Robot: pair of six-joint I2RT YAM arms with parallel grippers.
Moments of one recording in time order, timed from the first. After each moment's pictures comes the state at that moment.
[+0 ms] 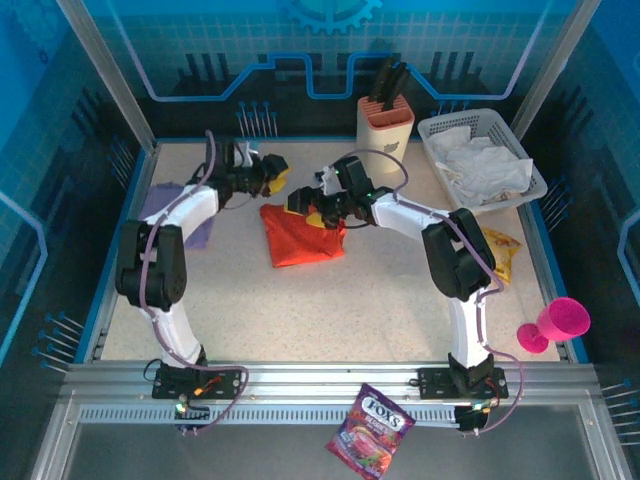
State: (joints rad) left arm -0.11 1.83 1.26 0.00 0.77 -1.02; right arm 0.54 2.06 1.50 -0.12 -0.71 0.79
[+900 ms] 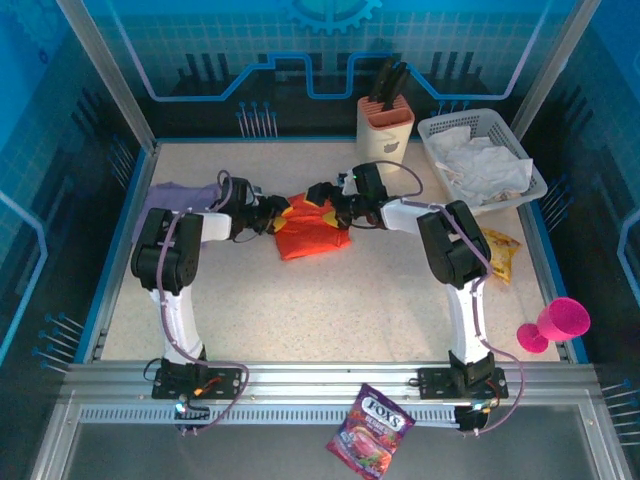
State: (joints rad) left arm -0.10 2.01 1.07 0.19 0.66 -1.10; right arm 0.43 2.15 1.40 0.13 -0.68 0.98
